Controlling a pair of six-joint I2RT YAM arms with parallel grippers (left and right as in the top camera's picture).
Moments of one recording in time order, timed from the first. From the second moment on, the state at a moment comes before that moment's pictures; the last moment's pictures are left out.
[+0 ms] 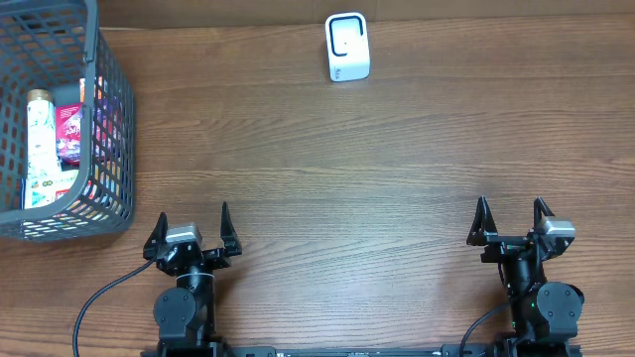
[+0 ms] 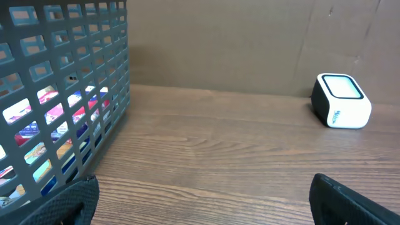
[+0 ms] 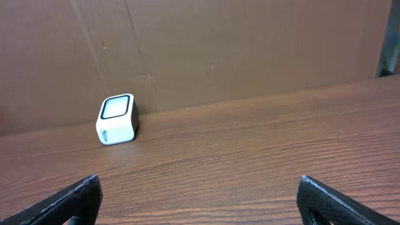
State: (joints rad) left arm 0.02 0.01 0.01 -0.07 -0.12 -0.05; right arm 0.01 0.01 0.02 -0.03 -0.02 0.18
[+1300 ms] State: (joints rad) left arm 0.02 0.01 0.08 -0.24 0.01 -0.08; right arm 0.01 0.01 0.02 -0.03 -0.02 0.18
